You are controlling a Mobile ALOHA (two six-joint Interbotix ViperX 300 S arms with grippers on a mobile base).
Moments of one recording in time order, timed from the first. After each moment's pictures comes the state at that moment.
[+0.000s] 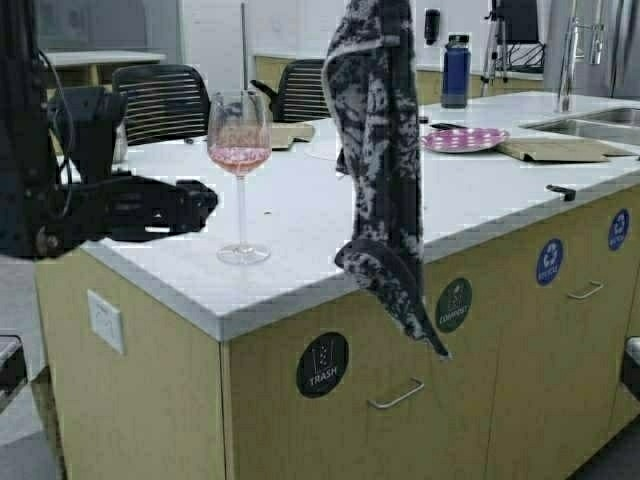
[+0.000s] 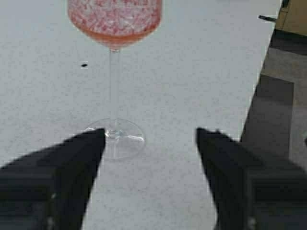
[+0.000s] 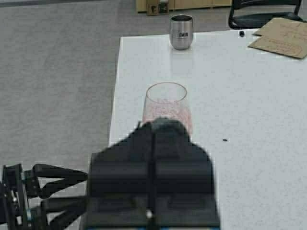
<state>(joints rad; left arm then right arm) -0.28 0.63 1.03 0.16 -1.62 -0.04 0.59 -0.45 0.97 -0.20 -0.46 0.21</state>
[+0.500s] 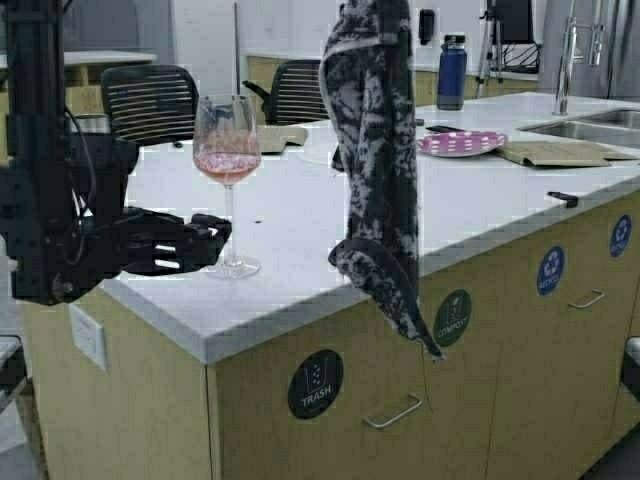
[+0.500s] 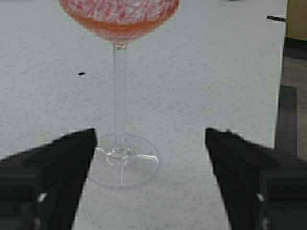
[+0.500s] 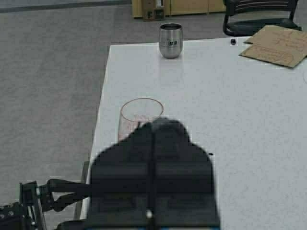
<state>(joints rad) -0.29 0.80 0.91 0.17 -1.71 0.00 0.59 -0.45 0.97 -0.20 -0.48 0.22</state>
